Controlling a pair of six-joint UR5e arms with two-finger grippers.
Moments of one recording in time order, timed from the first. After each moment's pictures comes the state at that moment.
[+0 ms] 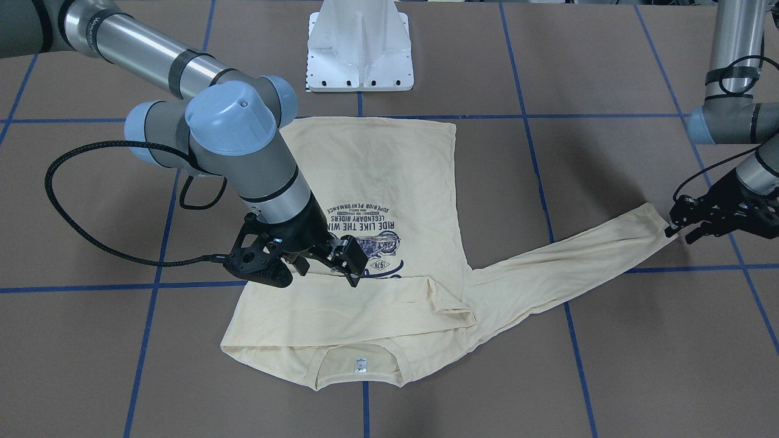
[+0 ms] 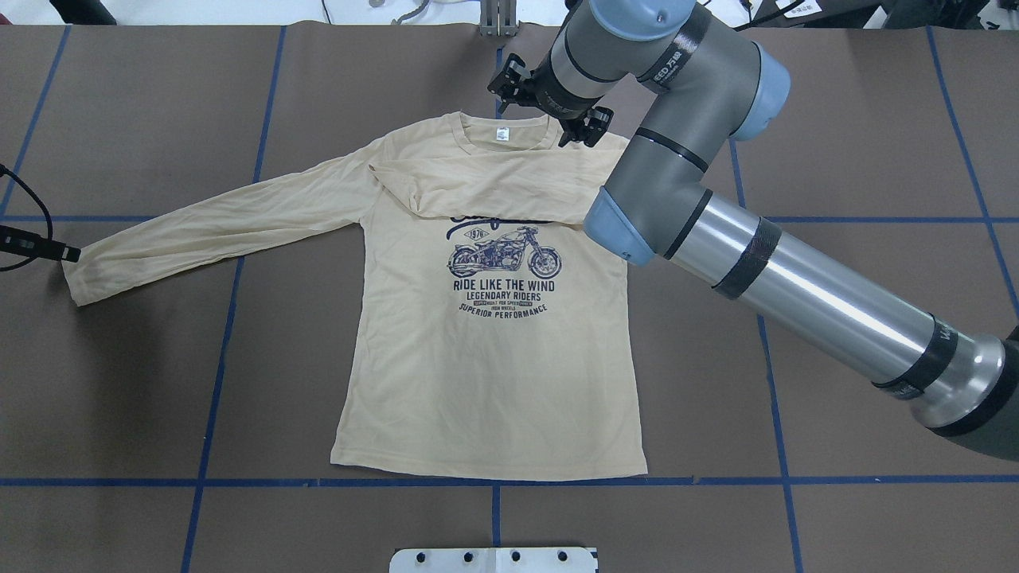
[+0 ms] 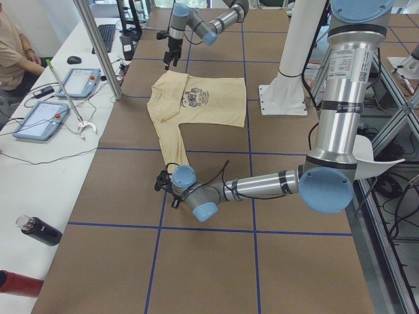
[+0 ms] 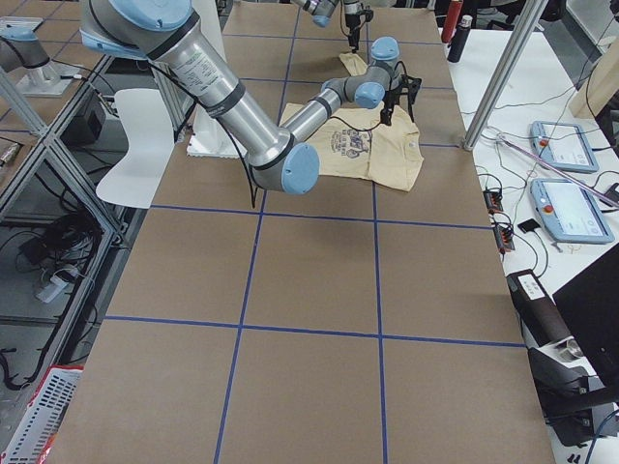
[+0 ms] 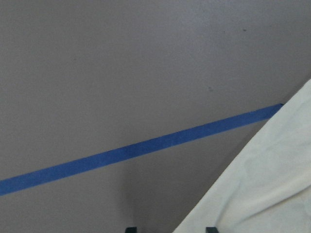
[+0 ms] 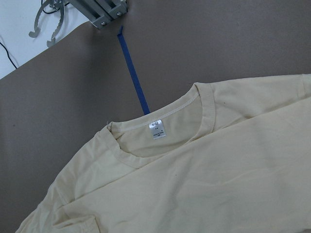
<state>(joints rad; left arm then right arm) -1.12 -1.66 -1.18 -2.68 -2.29 -0.58 0.79 -0.70 1.35 -1.20 1.97 1.53</state>
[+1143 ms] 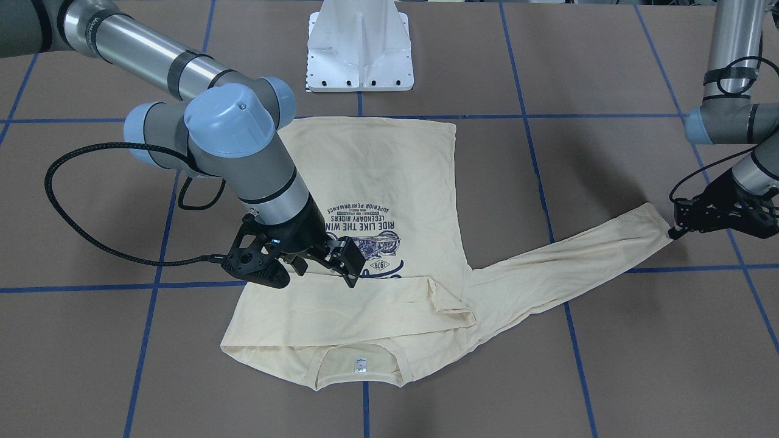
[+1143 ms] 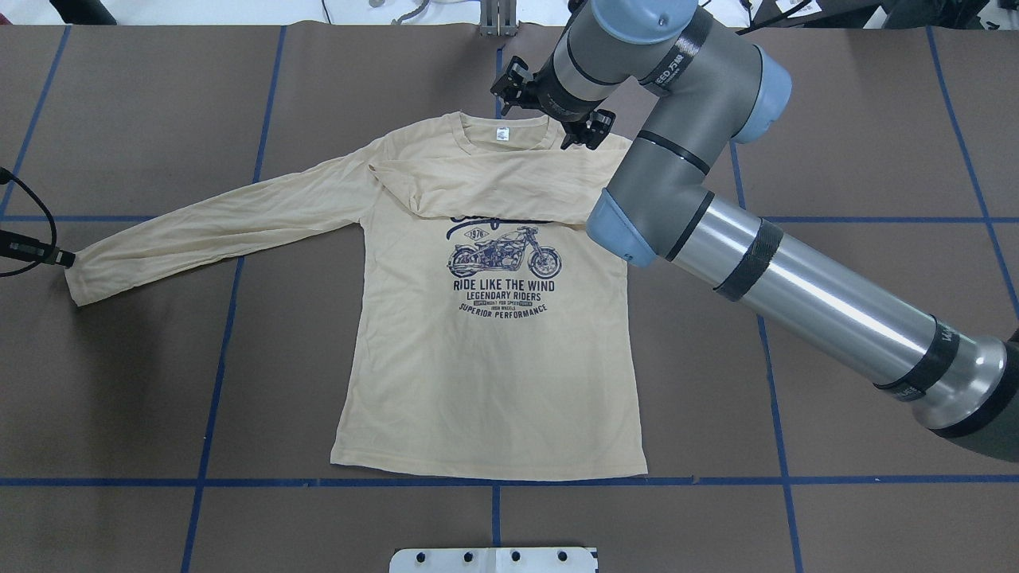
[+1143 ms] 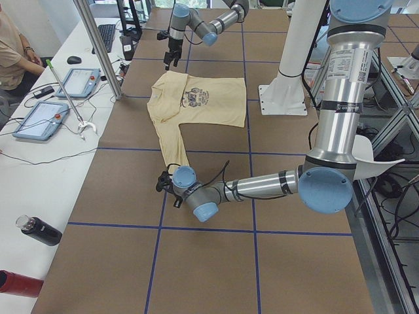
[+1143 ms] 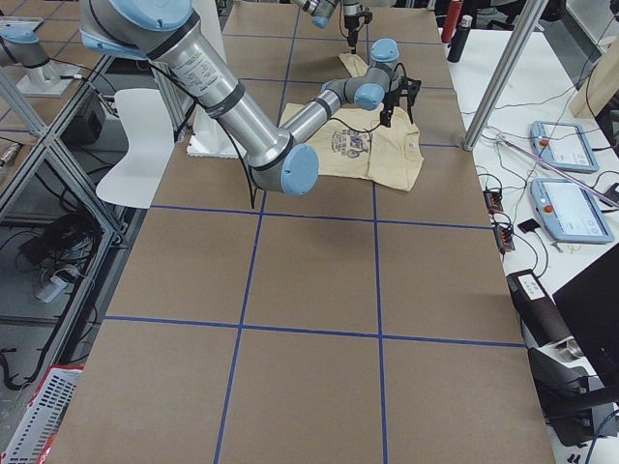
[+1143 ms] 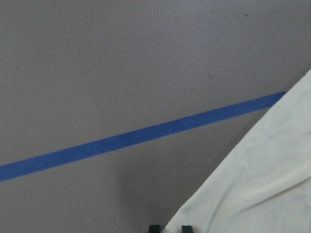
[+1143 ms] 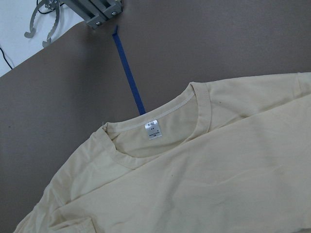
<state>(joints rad) -1.11 -1.66 -1.17 -2.67 -2.30 -0.58 0.79 -0.71 1.35 -1.20 1.97 1.54</state>
